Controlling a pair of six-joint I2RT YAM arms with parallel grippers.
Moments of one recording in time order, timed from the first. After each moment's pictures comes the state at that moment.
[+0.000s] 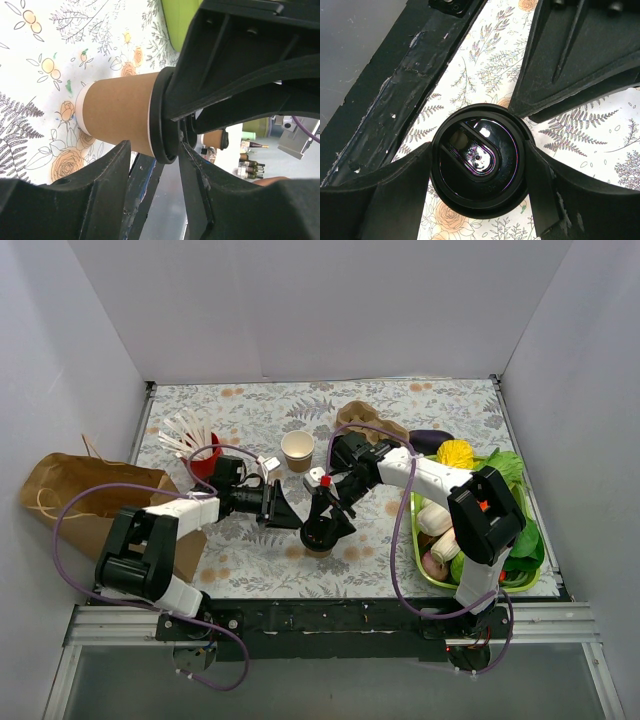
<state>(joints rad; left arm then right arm) -0.27 1.49 0.65 -0.02 1.14 -0.46 0.73 1.83 1.31 -0.83 -1.13 -1.13</state>
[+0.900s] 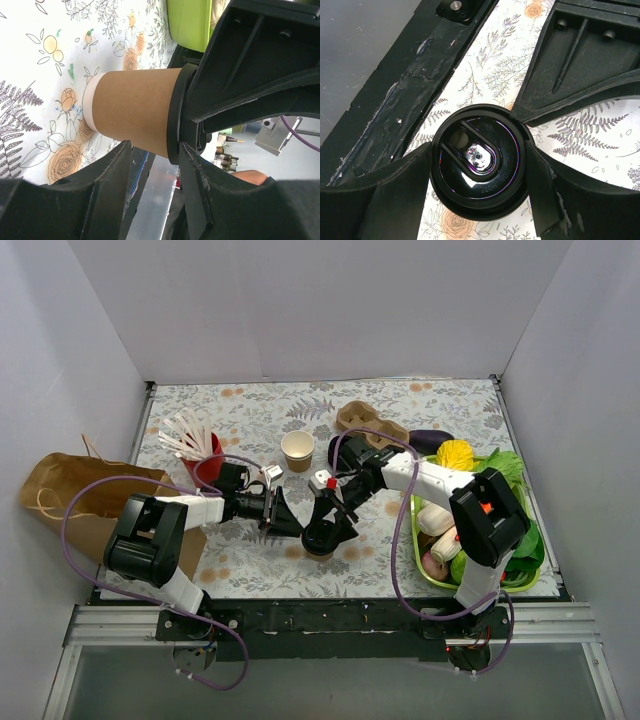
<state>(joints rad) -0.27 1.60 0.63 0.00 1.17 -0.51 0.72 1.81 1.23 -0.77 -1.18 -1.12</state>
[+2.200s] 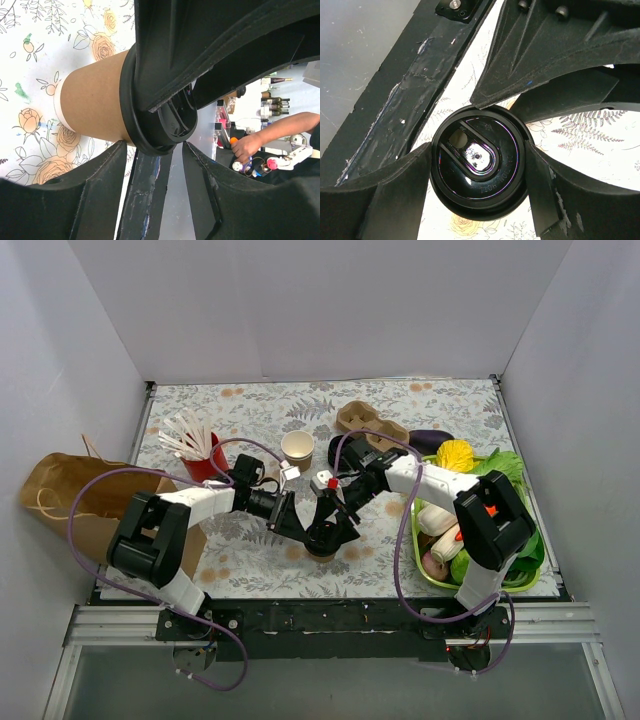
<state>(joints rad) -0.38 1.59 0.77 -0.31 1.24 -0.05 0.71 1.77 1.19 -0.71 -1.17 -1.05</state>
